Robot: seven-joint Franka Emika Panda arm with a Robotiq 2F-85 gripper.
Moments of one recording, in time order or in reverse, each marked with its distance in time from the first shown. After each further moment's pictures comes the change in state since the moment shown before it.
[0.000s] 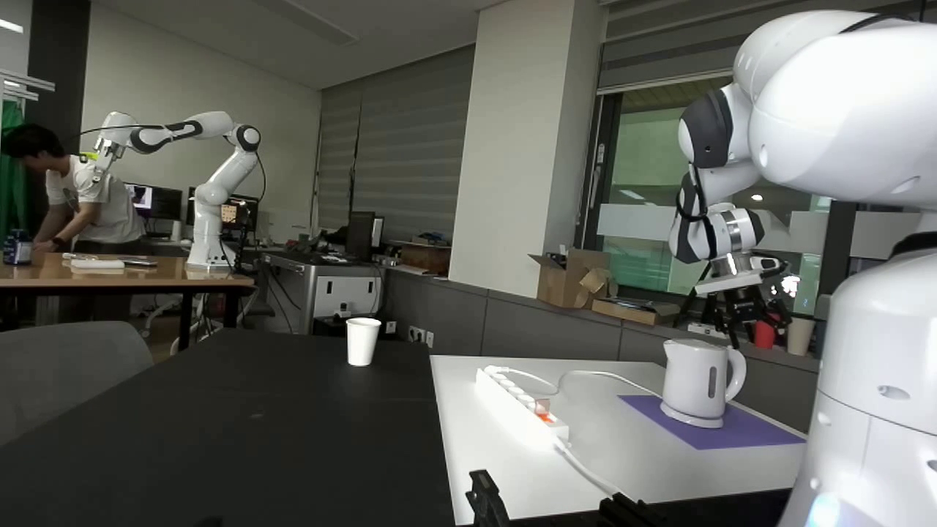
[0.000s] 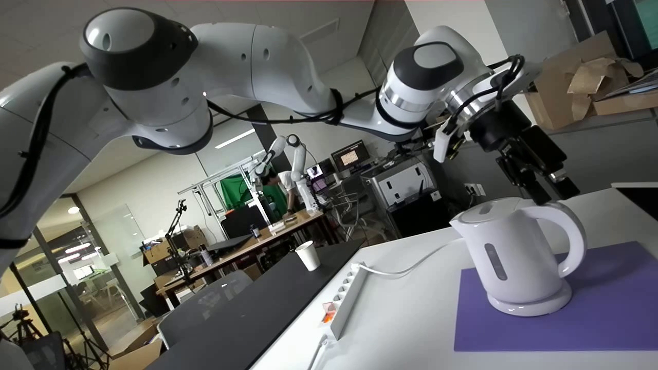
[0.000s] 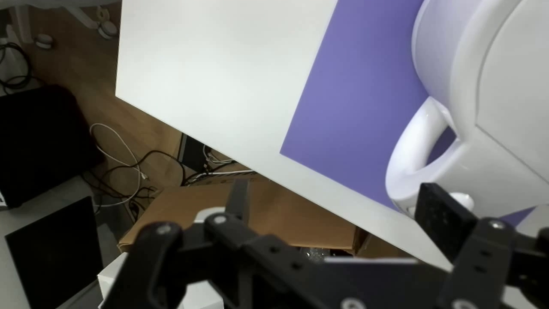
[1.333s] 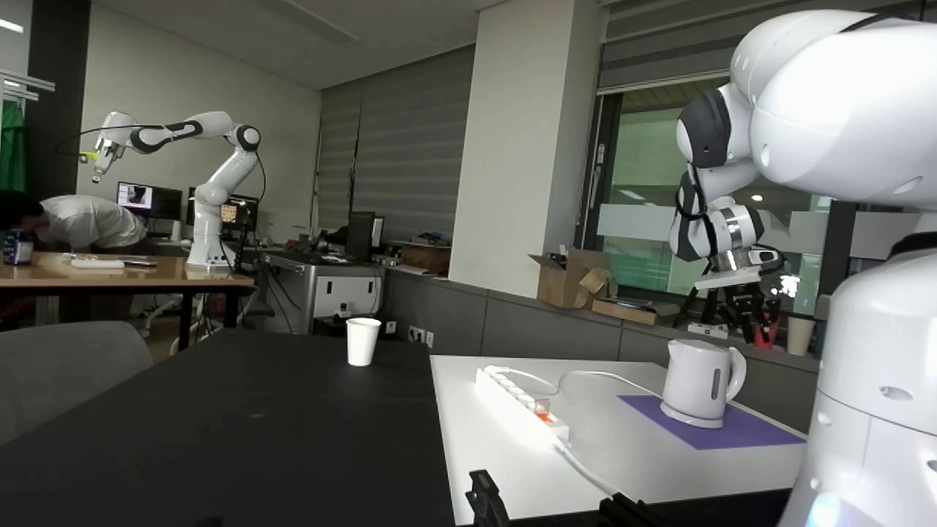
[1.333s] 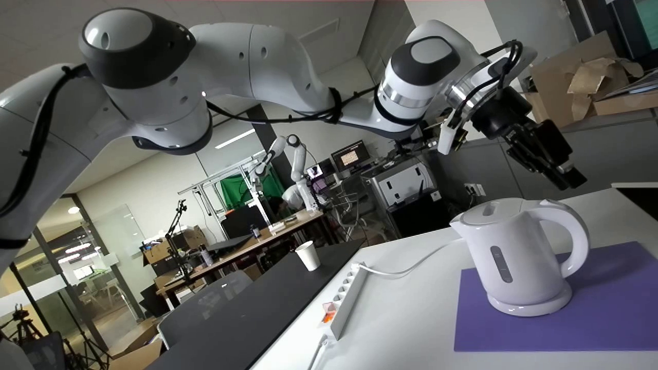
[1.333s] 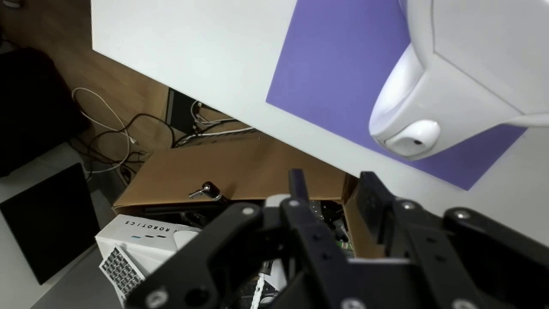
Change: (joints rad) arm 0.019 -0.003 -0.031 0.001 -0.002 0.111 0.025
